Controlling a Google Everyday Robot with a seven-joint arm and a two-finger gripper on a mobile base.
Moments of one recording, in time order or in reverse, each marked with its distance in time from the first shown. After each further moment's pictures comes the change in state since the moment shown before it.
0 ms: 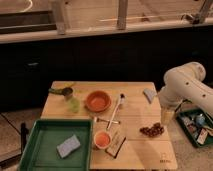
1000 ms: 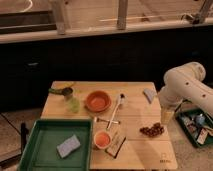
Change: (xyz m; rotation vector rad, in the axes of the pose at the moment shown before) arm -0.003 0.006 0.018 0.001 0.014 -0.051
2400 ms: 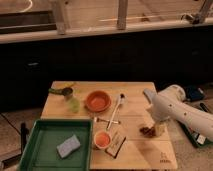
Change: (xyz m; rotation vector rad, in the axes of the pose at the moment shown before) arm -0.009 0.018 0.120 -0.010 0.004 -0.189
